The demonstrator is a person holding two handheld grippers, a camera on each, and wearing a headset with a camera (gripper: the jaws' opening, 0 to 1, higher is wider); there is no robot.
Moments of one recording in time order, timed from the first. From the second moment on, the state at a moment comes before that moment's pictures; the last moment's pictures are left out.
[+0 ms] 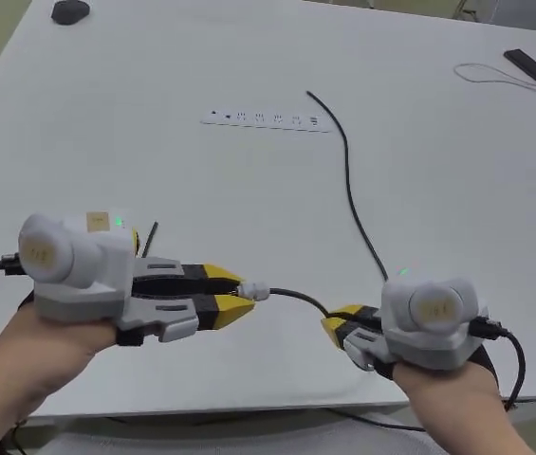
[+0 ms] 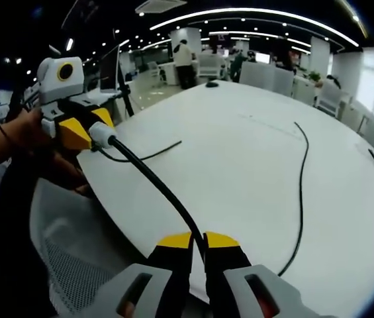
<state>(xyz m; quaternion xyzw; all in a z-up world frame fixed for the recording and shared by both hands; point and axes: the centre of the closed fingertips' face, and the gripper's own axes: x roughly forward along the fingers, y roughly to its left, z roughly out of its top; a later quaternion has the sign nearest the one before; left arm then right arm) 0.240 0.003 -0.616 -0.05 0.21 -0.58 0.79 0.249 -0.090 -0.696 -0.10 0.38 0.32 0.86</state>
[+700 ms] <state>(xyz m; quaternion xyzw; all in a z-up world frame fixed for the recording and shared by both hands) 0.242 0.003 -0.614 -0.06 0.21 -0.57 0.79 0.247 -0.075 -0.665 -0.18 0.34 0.36 0.85</state>
